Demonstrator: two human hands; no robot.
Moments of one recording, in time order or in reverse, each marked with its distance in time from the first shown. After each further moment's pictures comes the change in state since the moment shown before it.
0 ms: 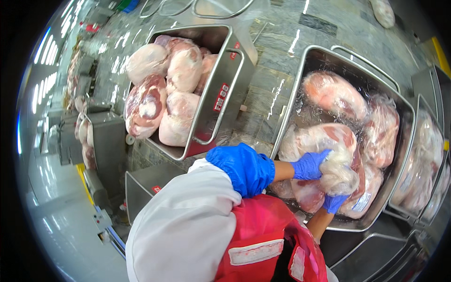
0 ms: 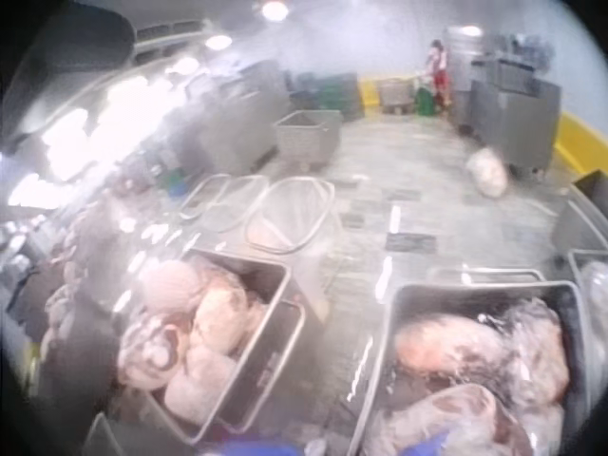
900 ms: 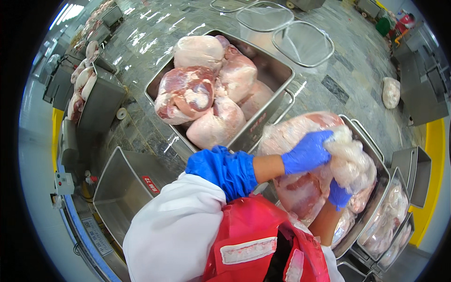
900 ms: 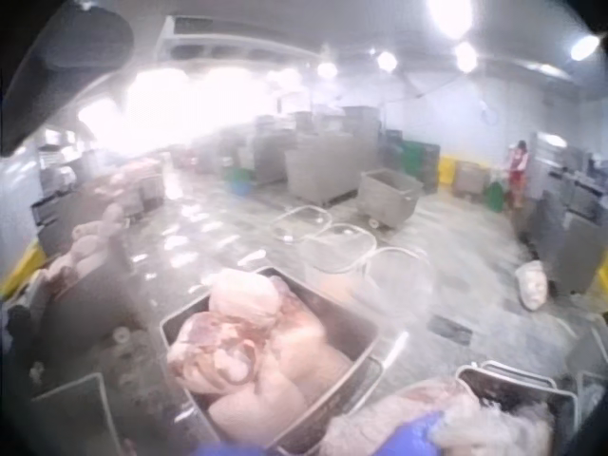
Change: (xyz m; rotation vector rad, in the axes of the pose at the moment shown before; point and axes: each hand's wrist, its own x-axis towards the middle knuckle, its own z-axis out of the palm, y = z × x) left_hand -0.190 0.077 -0.196 -0.370 0.791 0.644; right_hand 0.121 -0.321 -0.010 -0.206 0.205 -0.663
